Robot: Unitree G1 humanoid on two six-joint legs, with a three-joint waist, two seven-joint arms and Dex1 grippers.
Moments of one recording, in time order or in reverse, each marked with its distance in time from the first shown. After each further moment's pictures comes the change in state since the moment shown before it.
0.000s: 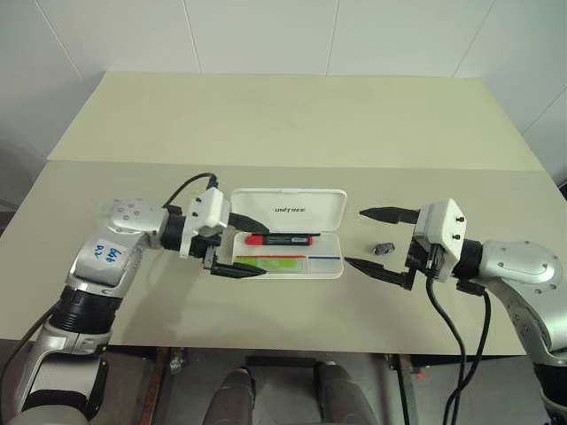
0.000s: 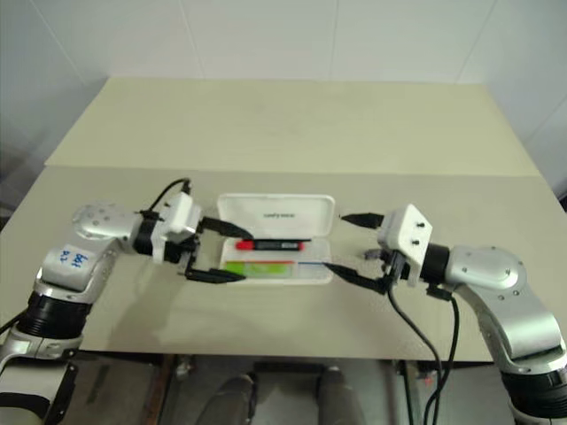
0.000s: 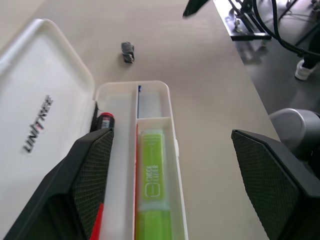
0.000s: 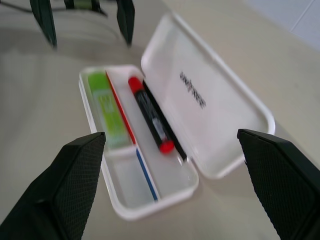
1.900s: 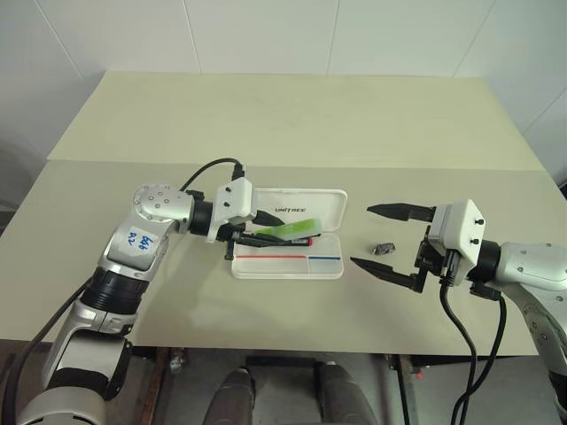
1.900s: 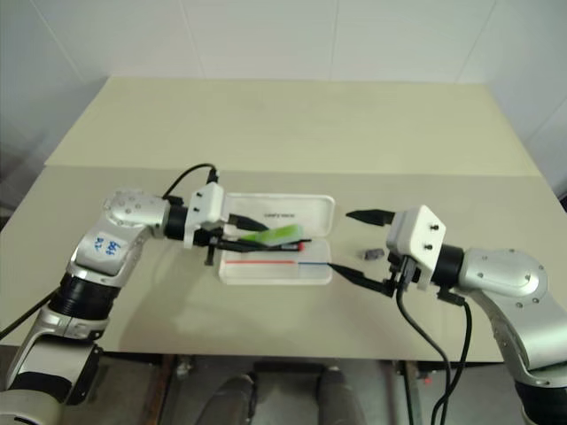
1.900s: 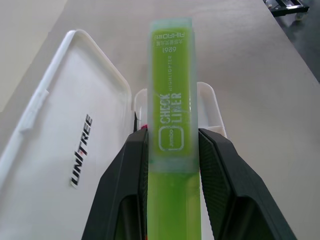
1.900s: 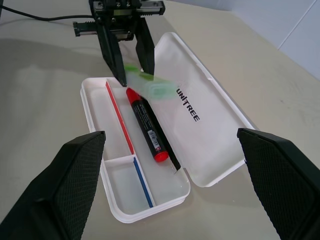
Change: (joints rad) left arm -0.101 -0.090 -0.129 0.084 0.163 -0.083 0.094; right arm 0.051 0.010 -0.072 -0.167 0.047 0.021 -0.065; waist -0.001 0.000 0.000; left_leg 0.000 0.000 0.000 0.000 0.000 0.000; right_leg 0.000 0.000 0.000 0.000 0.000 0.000
